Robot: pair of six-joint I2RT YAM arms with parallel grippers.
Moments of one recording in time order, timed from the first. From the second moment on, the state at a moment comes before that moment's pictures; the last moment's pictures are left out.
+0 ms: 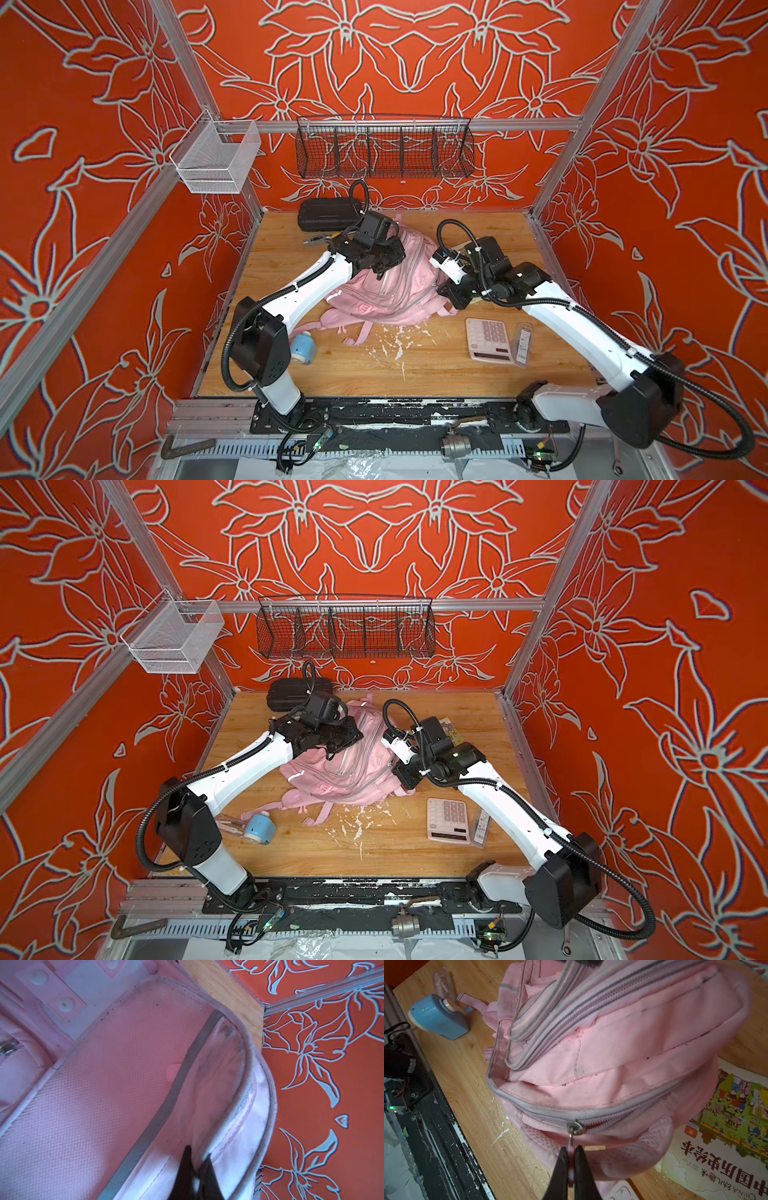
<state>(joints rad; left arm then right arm) -0.53 1.67 1.48 -0.55 0.18 -0.96 0.55 1.27 1.15 -0.78 -0.27 -0.14</state>
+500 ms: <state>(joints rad) -0.52 1.72 1.55 -0.53 0.20 -0.88 0.58 1.22 1.08 -0.64 -0.23 -0.09</state>
